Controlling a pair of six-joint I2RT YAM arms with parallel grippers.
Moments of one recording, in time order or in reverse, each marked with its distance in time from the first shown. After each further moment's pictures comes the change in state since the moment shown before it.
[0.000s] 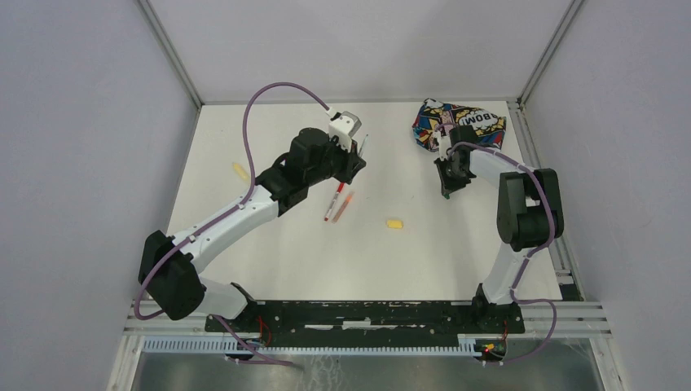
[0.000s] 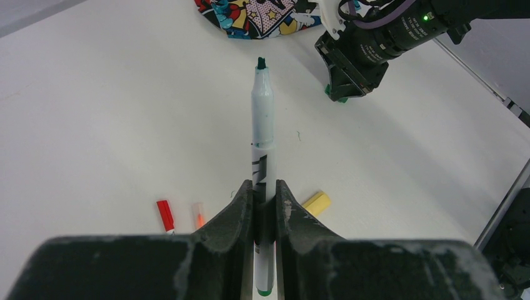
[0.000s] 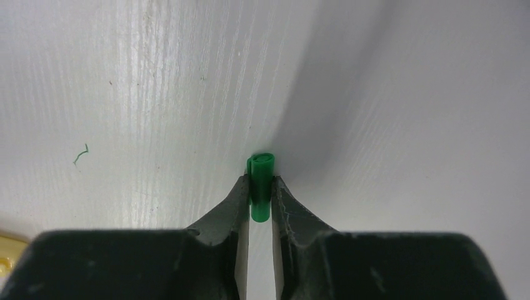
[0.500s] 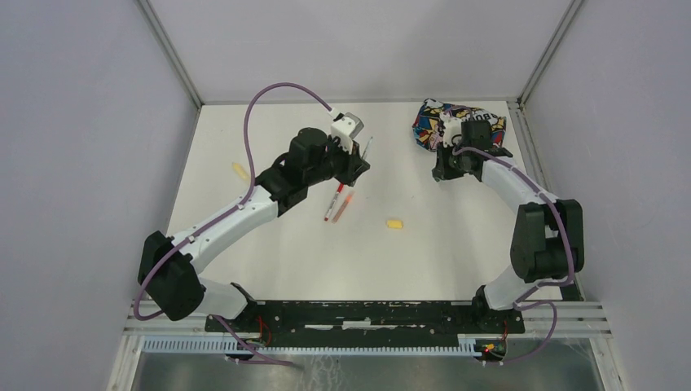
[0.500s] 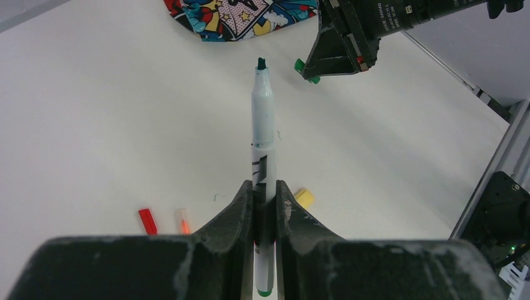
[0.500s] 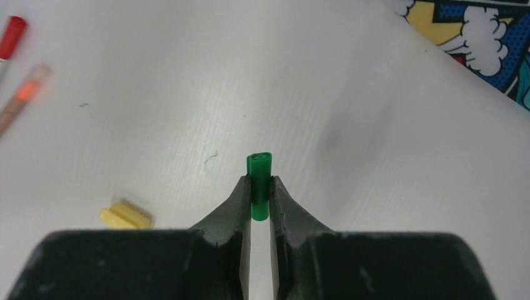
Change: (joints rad) left arm 0.000 -0.002 -0.001 0.007 0.066 0.002; right arm 0.003 -0.235 -0.084 0.143 -0.180 0.058
